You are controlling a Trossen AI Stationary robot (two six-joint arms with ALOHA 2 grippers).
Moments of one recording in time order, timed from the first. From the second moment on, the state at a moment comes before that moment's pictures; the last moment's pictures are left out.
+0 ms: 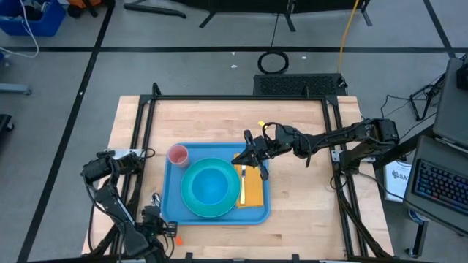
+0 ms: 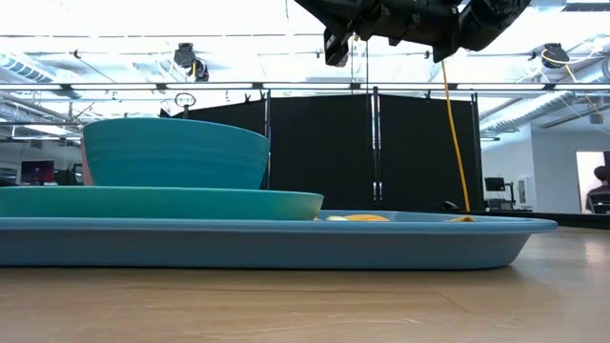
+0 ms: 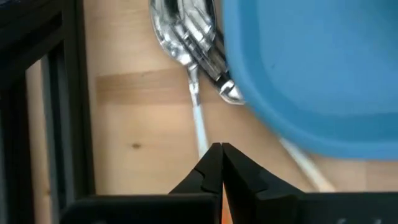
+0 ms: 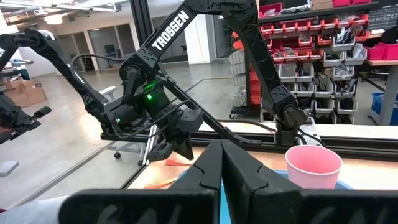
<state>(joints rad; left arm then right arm) -1.06 1.94 1.30 -1.28 -0.01 -2.57 -0.03 1.55 0.83 0.75 -0.39 0.14</state>
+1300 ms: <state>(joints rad) -1.05 1.94 1.16 -1.12 0.03 -2.51 -0.03 1.55 0.83 0.75 -0.39 0.14</state>
